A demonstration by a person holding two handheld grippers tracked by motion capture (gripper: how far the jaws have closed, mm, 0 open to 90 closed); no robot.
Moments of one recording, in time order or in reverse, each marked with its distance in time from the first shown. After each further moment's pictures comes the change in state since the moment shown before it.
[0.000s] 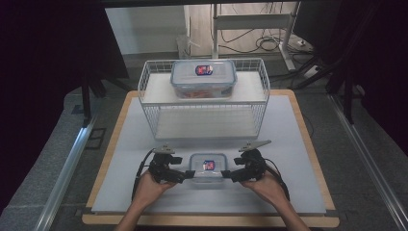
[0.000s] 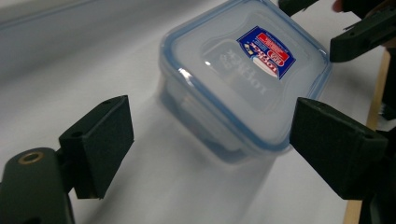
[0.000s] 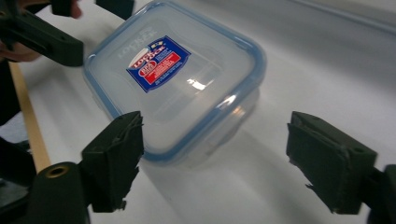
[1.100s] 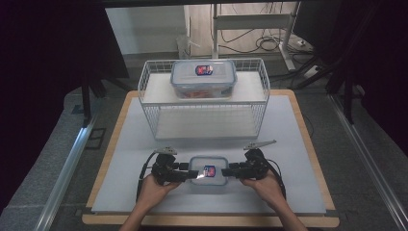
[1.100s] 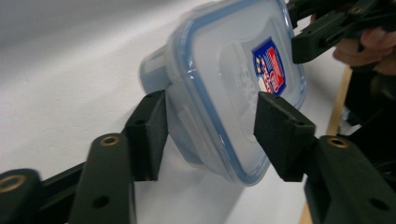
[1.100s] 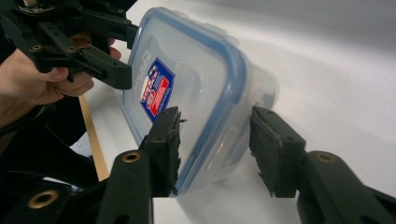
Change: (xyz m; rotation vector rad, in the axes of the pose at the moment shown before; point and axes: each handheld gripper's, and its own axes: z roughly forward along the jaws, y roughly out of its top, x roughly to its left) left arm -0.010 -0.002 -0.002 -0.011 -0.074 -0.066; right arm -0.011 -0.008 -0.001 -0.047 0.190 0.139
